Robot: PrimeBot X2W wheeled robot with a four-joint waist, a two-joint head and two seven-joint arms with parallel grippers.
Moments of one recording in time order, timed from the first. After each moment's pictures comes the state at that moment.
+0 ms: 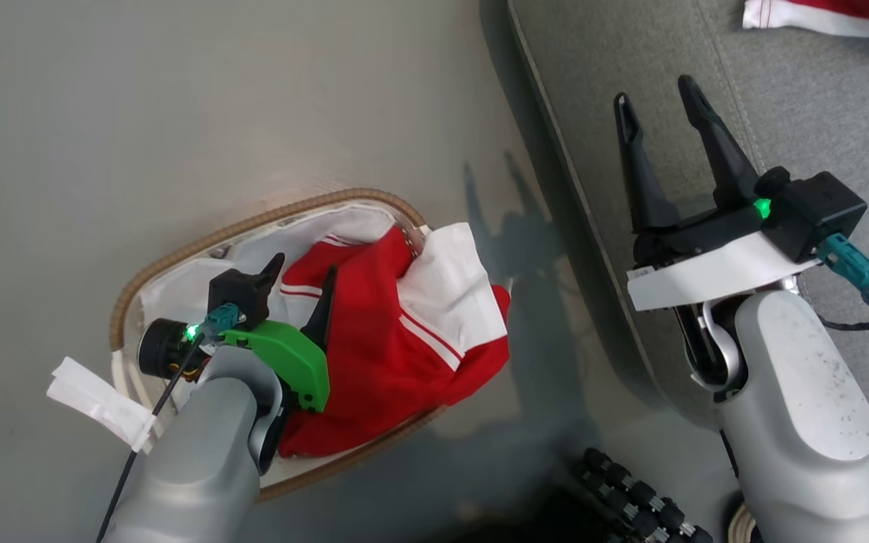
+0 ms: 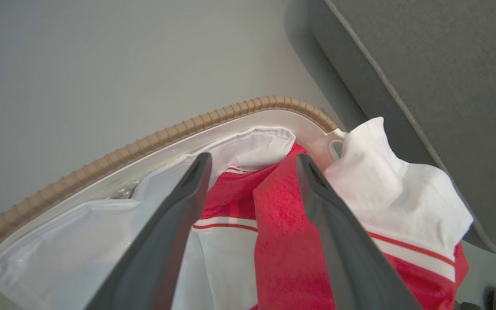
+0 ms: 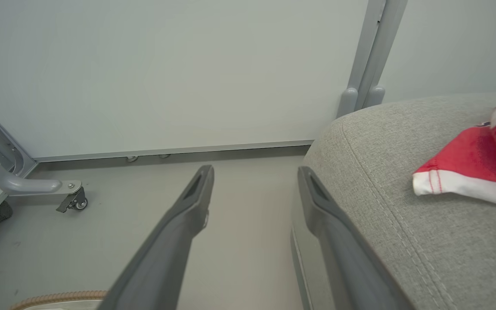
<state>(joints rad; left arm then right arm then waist) -0.62 0.11 -0.54 0.87 -0.44 -0.13 -0.26 -0.51 -0.05 0.15 0.15 0.25 0.13 -0.26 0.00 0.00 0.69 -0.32</state>
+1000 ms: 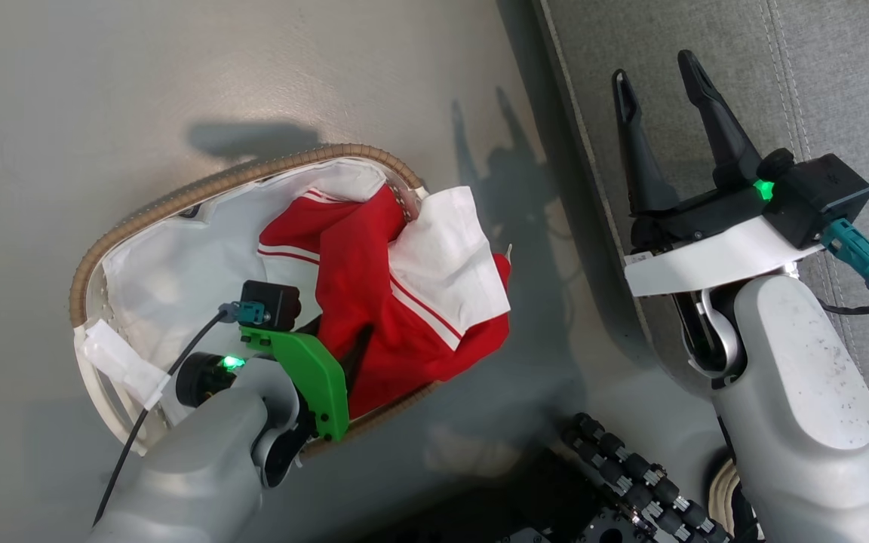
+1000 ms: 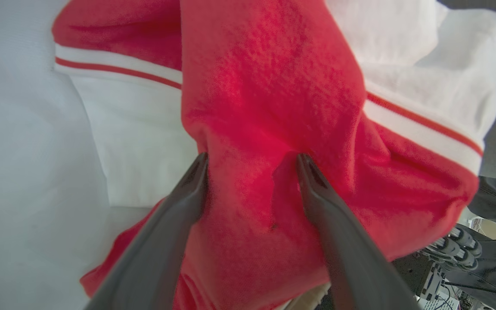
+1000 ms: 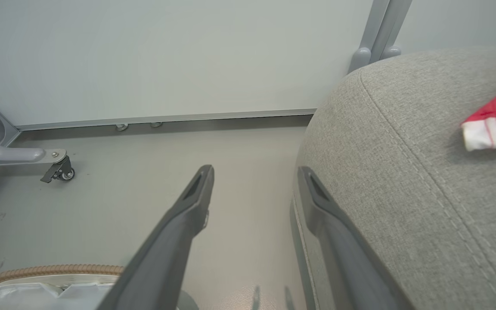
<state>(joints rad) -0.71 0.21 -1.05 0.87 -1.06 -0.13 -0.05 -0.55 -0.05 0.15 0.13 0.25 0.13 -0.26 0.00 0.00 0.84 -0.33</state>
